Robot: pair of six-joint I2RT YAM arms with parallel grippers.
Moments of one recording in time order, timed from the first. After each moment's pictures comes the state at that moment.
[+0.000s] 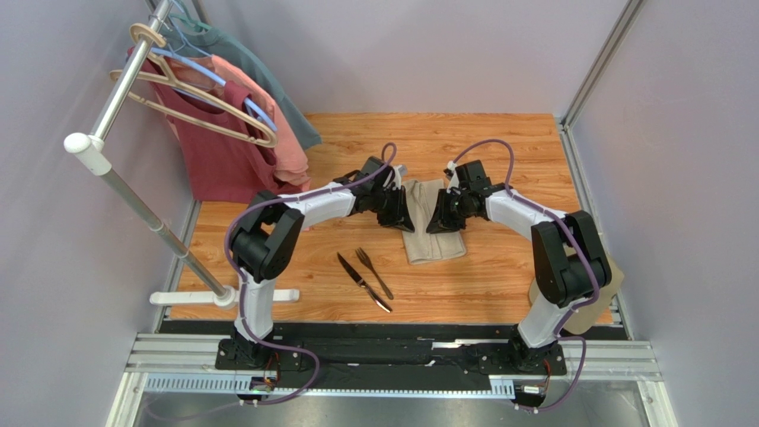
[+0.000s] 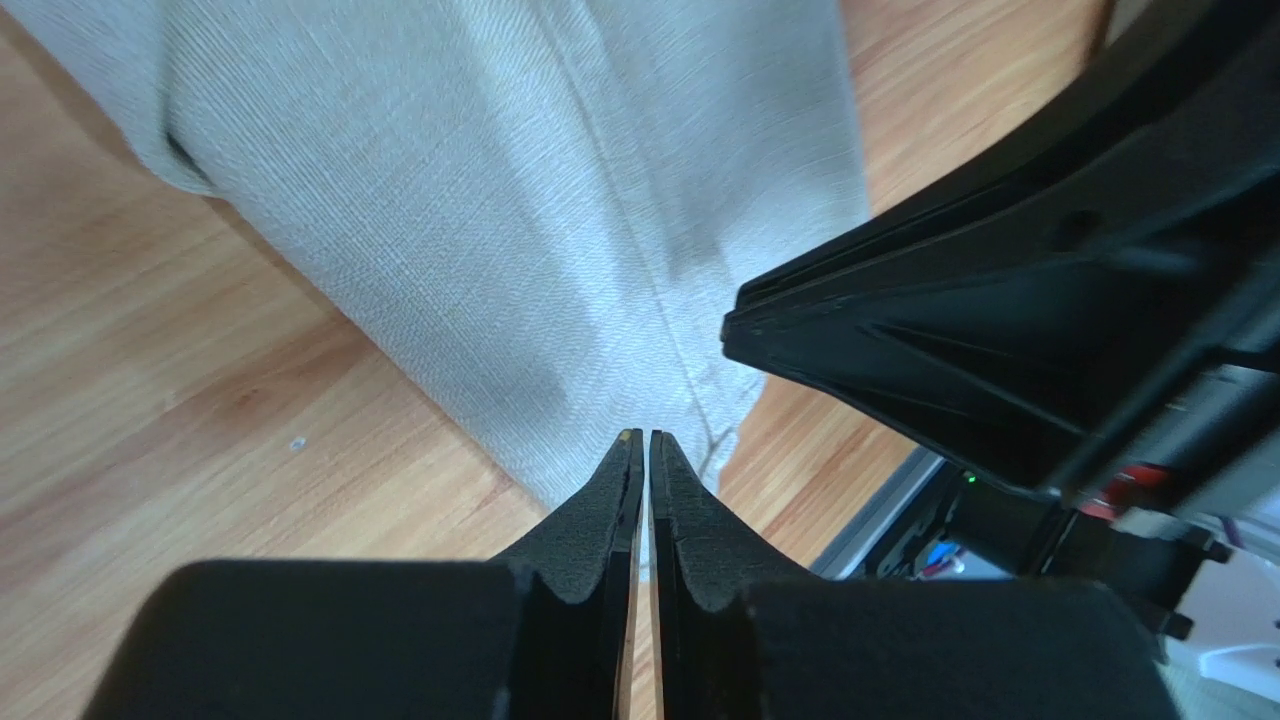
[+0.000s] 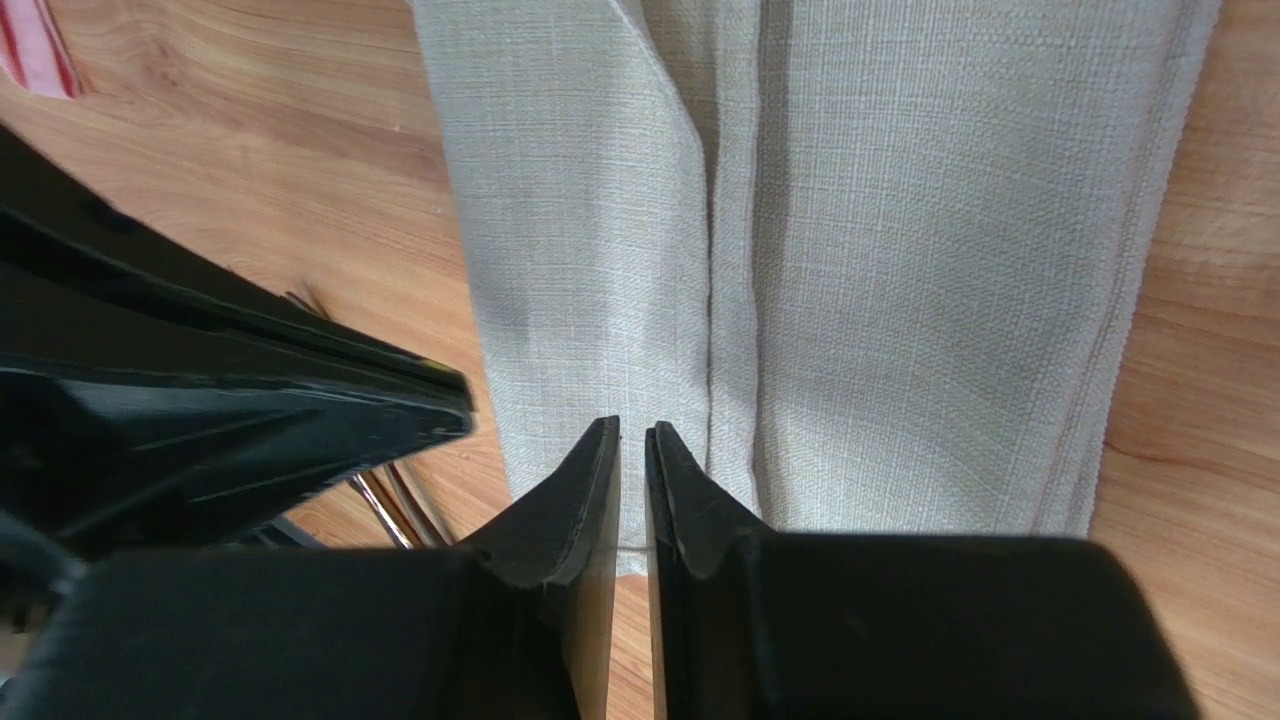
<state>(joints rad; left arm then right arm) -0.65 1.99 1.36 -0.24 0.49 -0.63 0.33 1.71 1.04 -0.37 -0.41 0.46</state>
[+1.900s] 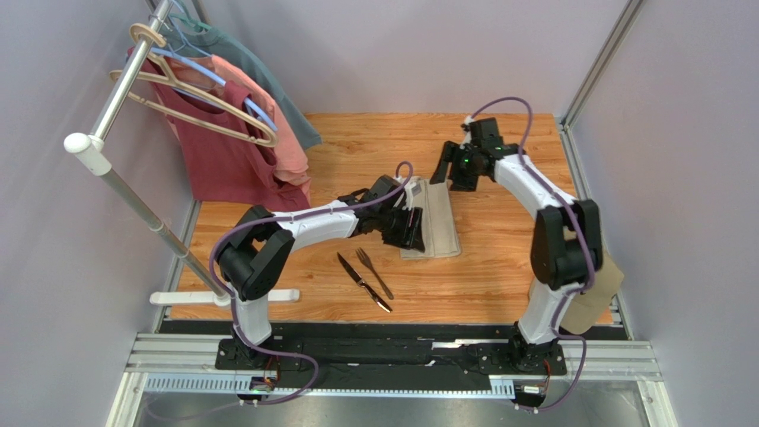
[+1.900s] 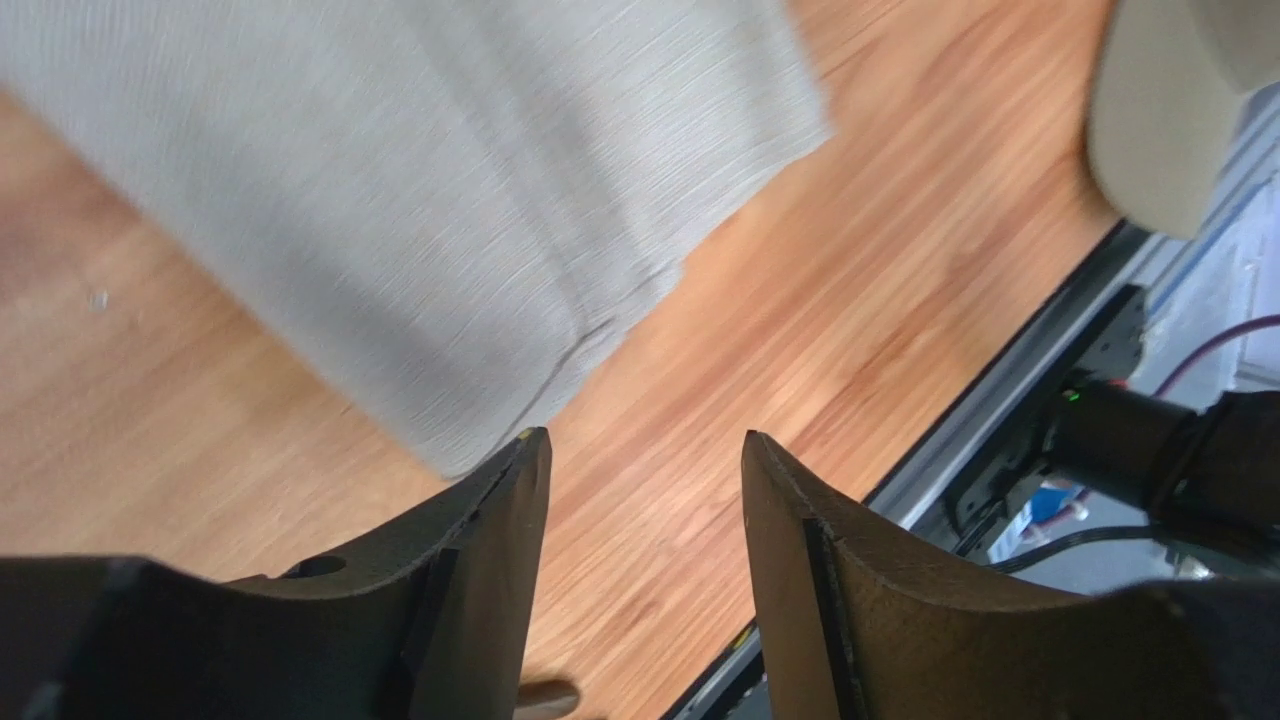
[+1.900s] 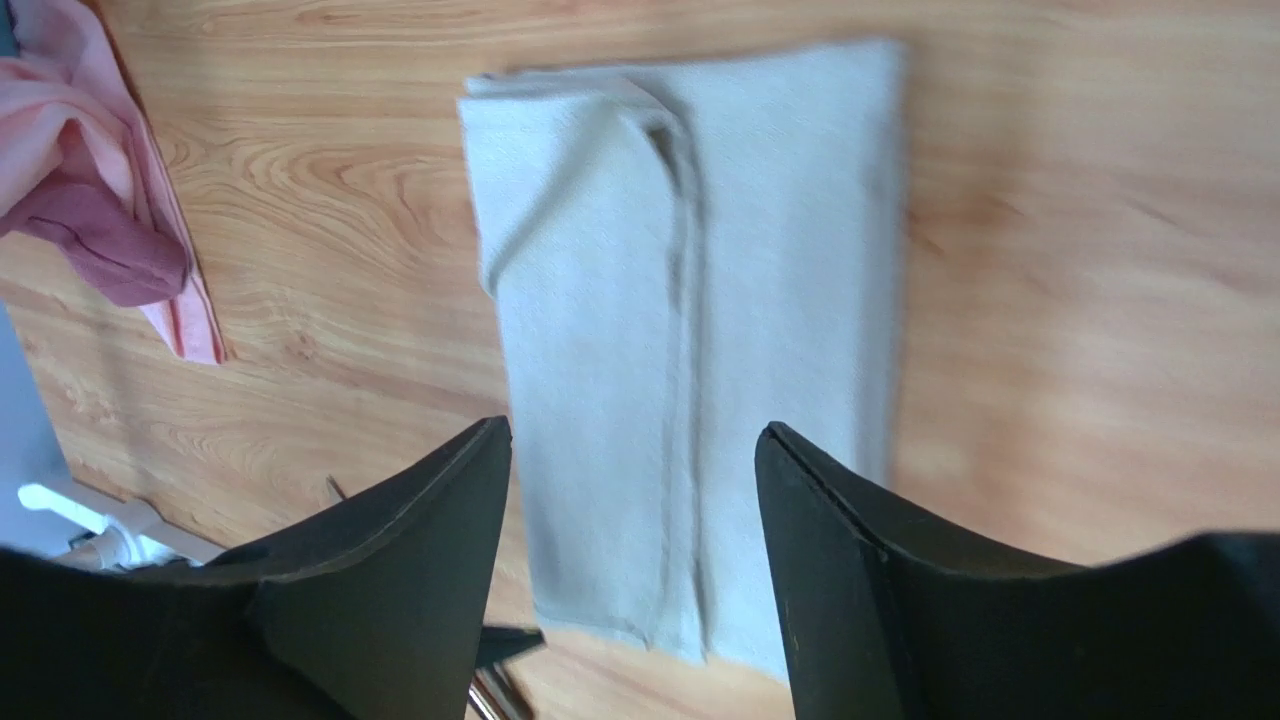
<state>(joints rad) -0.79 1.87 1.19 -0.22 0.38 -0.56 0.24 1.90 1.49 -0.53 -0.31 0.45</state>
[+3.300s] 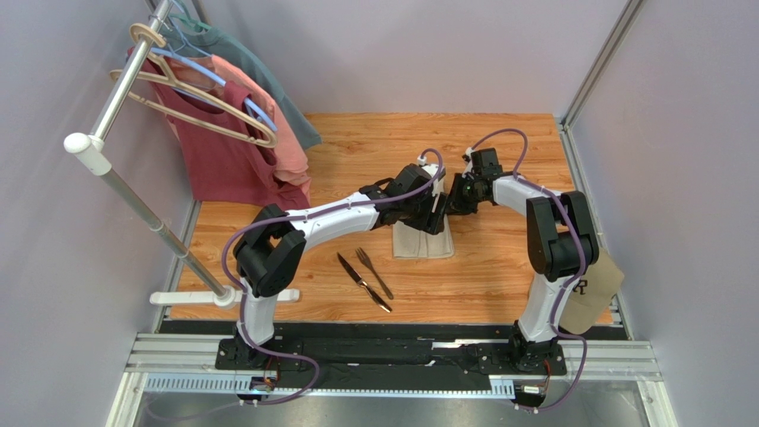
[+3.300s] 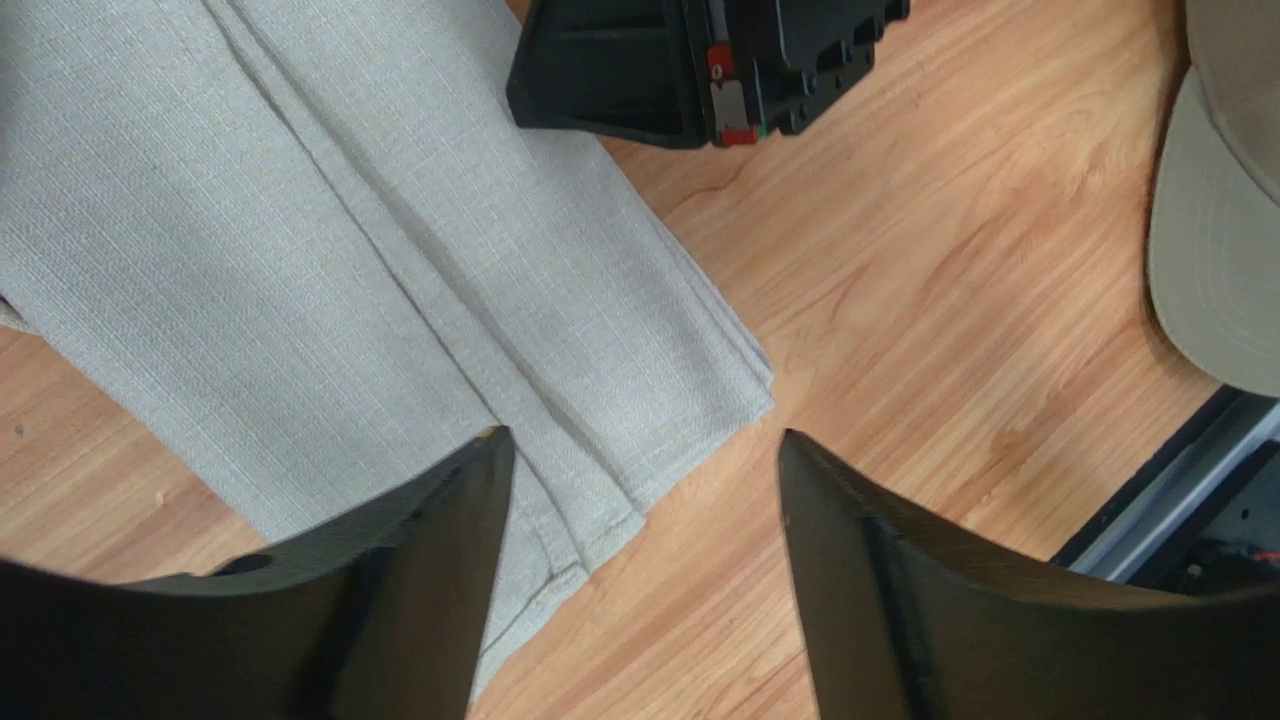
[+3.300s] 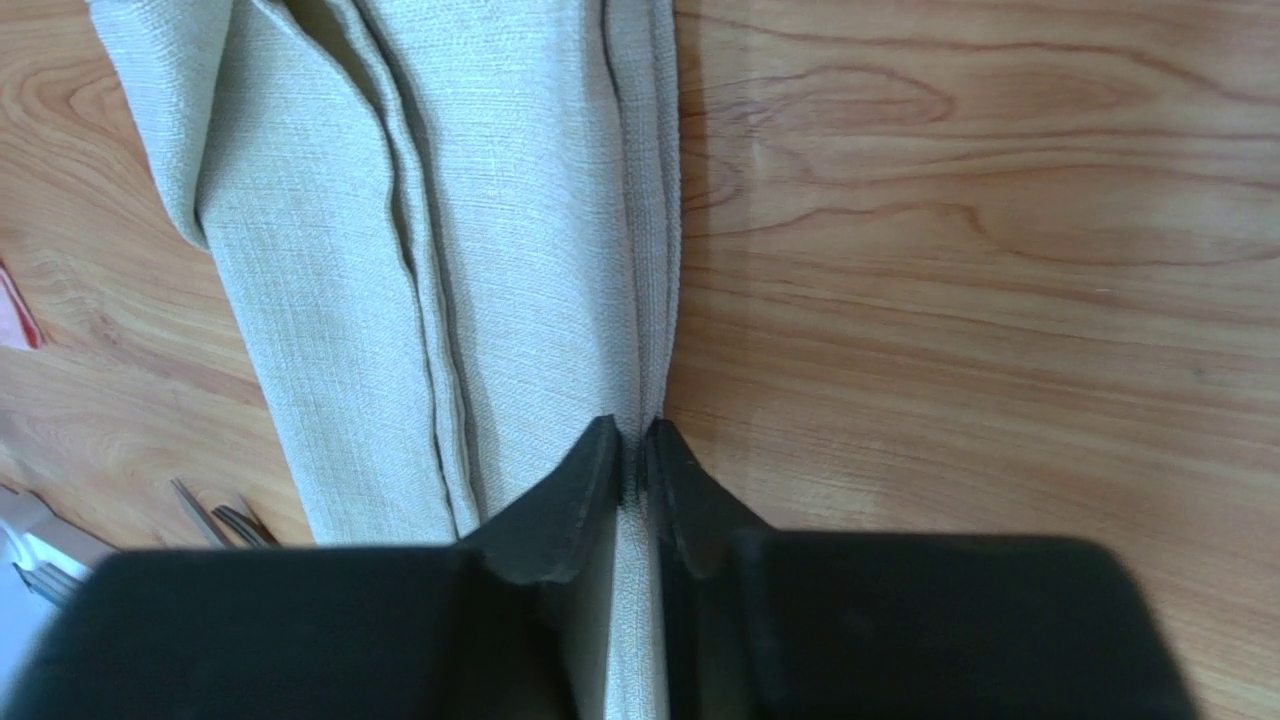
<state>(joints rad) -0.88 1.94 1.47 -0.28 0.08 -0.42 0.19 1.90 1.18 -0.30 -0.35 0.43</state>
